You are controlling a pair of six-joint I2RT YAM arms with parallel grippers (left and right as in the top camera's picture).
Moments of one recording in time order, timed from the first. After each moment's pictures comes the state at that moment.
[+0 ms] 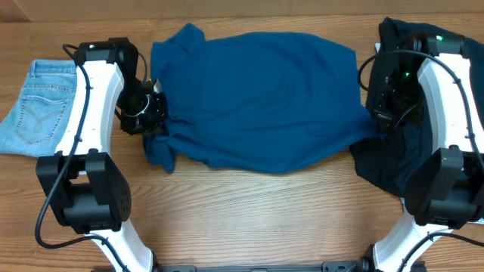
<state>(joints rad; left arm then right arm) 0.05 1.96 1.75 -1.53 0.30 -0.12 -0.13 1.95 1.80 -1.61 -0.02 0.23</state>
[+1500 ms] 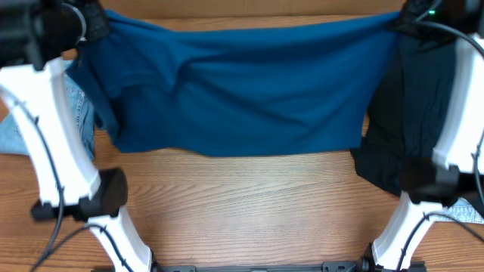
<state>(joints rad) 0.11 2.09 2.82 -1.60 0.08 -0.24 -0.13 2.16 2.66 -1.50 -0.14 0.17</state>
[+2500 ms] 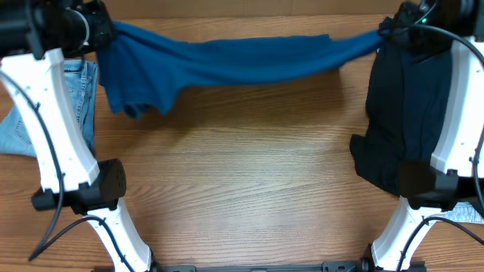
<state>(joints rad) 0.14 2.13 2.82 -1.68 0.24 -0.19 -0.10 2.08 2.60 -1.64 -0.16 0.25</state>
